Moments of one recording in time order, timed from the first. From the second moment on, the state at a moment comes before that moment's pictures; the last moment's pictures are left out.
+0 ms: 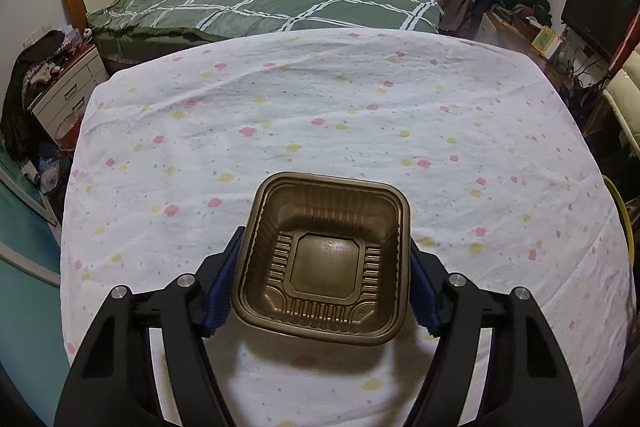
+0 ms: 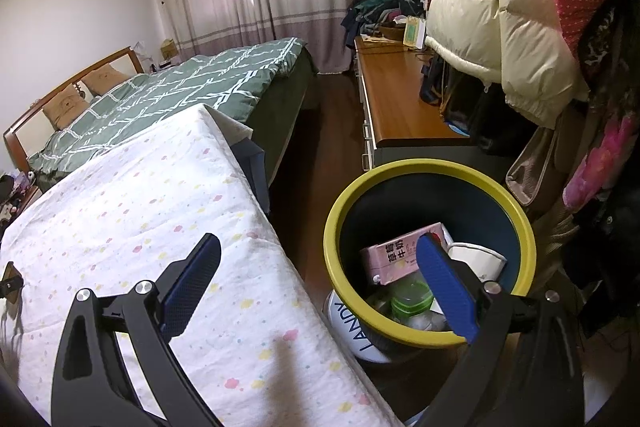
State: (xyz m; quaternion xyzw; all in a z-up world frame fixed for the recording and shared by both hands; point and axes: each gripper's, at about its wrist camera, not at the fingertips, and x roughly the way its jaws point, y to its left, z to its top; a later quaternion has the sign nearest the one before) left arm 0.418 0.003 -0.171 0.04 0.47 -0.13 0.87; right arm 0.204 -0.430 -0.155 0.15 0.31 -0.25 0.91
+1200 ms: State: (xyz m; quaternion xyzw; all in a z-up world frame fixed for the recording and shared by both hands) left arm 0.256 -0.439 -0.118 0.20 0.40 -0.45 0.77; right arm 0.030 -0.569 -0.127 0.19 0.25 -0.33 0.89
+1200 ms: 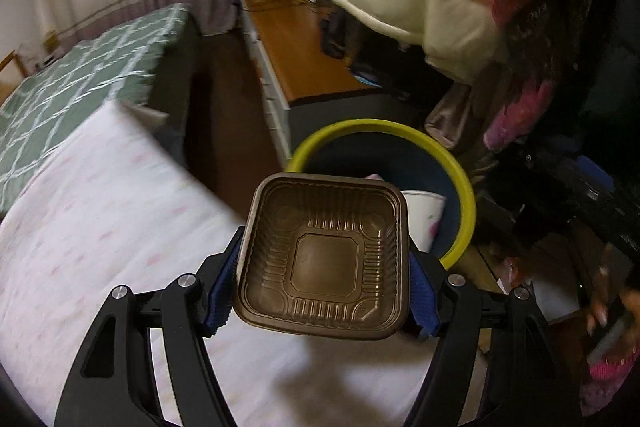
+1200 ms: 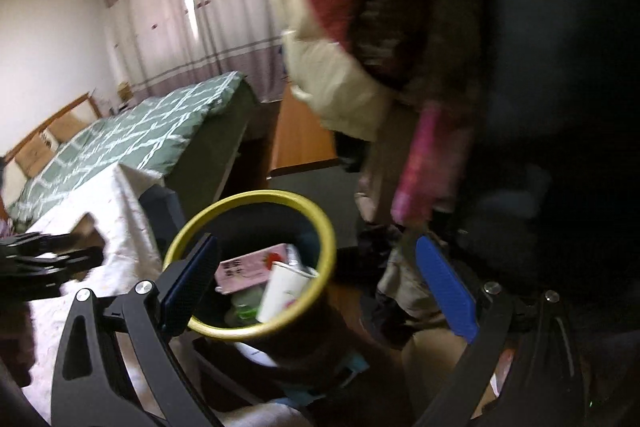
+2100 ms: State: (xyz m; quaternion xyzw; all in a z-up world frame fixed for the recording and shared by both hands) left arm 0.226 -0.431 -0.095 0.14 0.38 -0.43 0.80; right arm 0.011 -0.544 -0.131 0.17 0.26 -0.28 0.91
